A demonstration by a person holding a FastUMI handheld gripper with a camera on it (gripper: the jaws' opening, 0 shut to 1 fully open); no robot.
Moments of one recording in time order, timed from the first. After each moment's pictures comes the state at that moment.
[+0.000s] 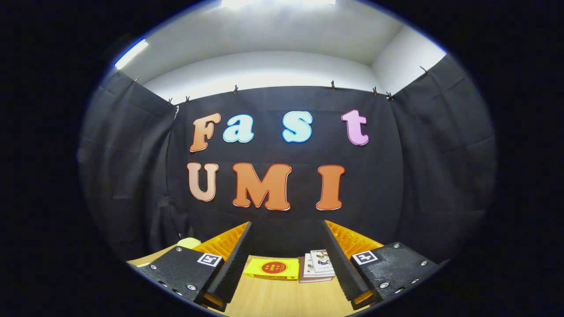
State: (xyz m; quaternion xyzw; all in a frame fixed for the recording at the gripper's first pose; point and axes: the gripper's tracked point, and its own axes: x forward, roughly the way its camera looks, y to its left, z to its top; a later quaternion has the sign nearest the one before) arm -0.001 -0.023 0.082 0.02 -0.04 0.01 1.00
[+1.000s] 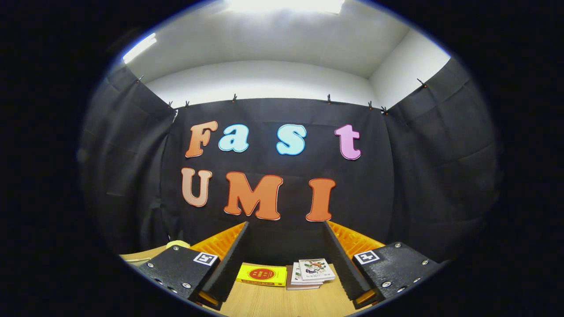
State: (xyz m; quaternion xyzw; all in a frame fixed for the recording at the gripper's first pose) arm -0.005 -0.029 0.089 0.01 -0.07 -0.01 1.00
